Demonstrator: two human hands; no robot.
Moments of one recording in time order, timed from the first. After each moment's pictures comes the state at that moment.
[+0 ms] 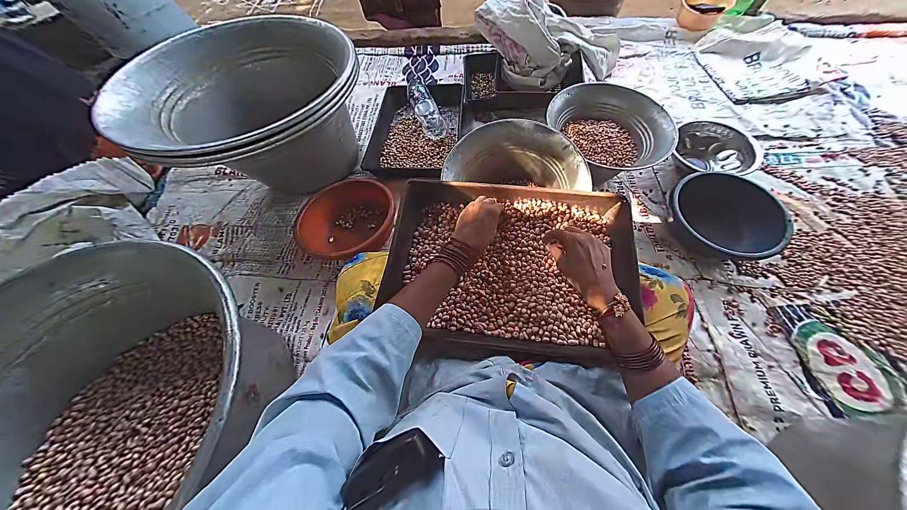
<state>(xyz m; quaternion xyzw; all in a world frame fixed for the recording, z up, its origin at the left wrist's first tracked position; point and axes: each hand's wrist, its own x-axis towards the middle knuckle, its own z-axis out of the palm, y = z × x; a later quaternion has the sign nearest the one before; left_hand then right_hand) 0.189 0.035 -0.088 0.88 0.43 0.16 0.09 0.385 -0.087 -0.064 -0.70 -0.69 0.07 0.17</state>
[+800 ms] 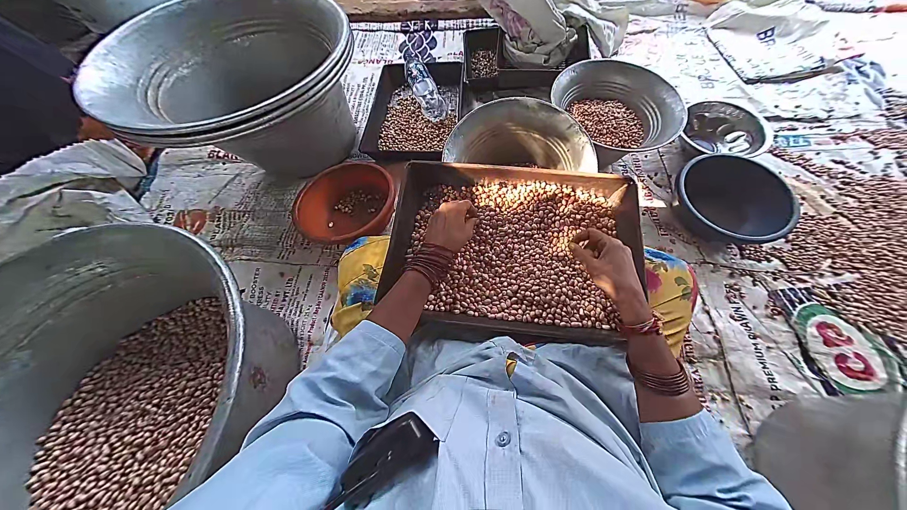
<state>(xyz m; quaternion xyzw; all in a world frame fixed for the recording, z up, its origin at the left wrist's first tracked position) 0.132 0.012 -0.093 0.79 0.55 0.16 0.22 0.406 -0.131 -0.076 -0.72 -0.56 0.25 0.33</state>
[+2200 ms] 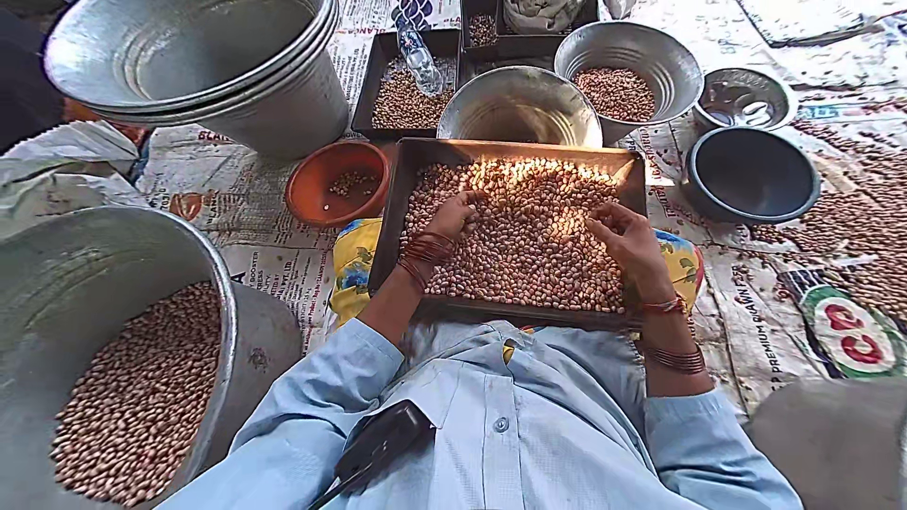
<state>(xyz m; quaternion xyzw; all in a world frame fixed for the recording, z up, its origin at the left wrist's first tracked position) 0.144 -0.010 -0.094 0.50 0.52 0.27 0.64 0.434 -0.146 -0.075 -0.69 -0.54 0.29 0.38</state>
